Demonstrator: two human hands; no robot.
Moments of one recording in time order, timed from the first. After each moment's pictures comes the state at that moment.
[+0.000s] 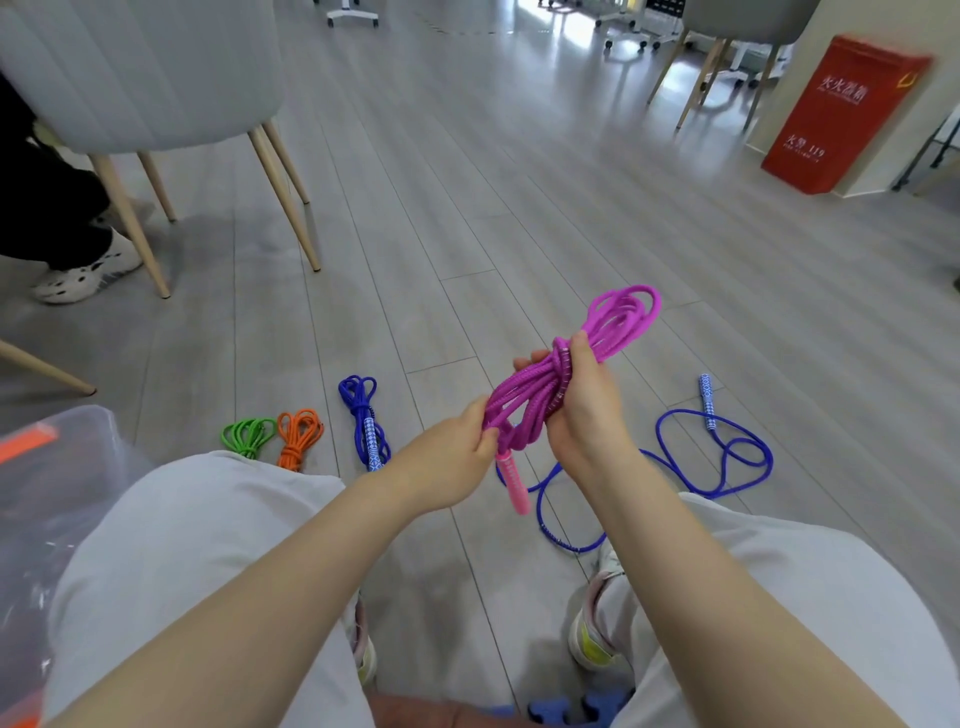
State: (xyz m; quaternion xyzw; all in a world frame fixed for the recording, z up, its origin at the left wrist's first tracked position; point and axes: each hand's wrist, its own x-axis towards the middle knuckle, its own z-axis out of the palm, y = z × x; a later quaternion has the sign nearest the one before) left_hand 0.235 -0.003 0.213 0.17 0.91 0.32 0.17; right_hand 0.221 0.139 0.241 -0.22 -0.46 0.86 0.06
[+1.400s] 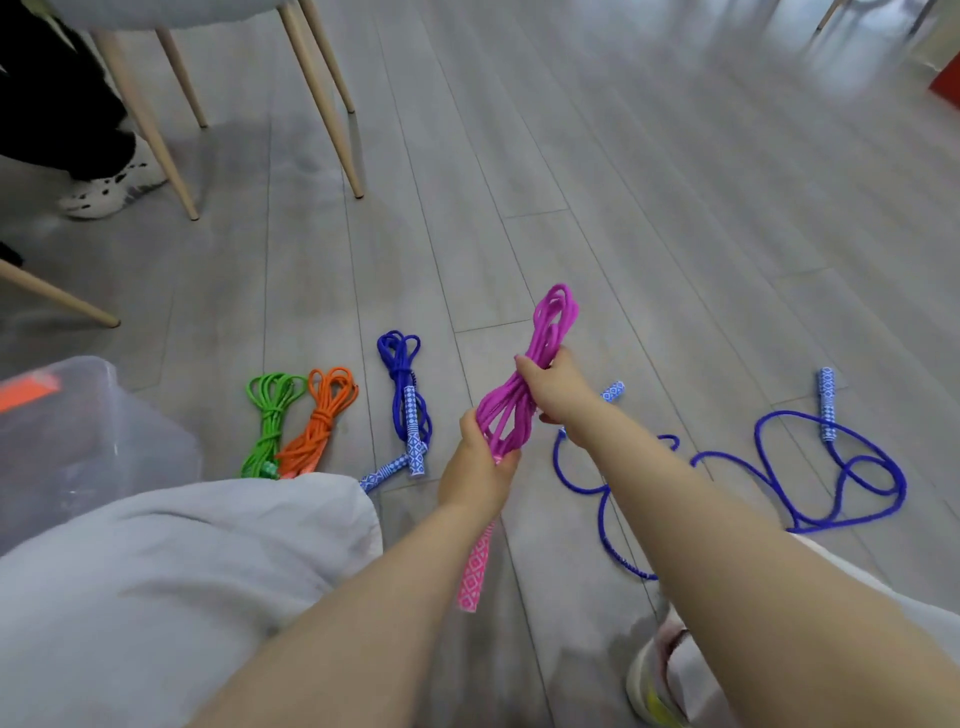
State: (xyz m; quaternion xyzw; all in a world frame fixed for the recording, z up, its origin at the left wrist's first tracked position) left_hand 0.151 -0.013 0.025 -0.14 0.86 0.48 0.12; right_hand 0.065 0.091 0.080 -0.19 -0.80 0.55 -0.17
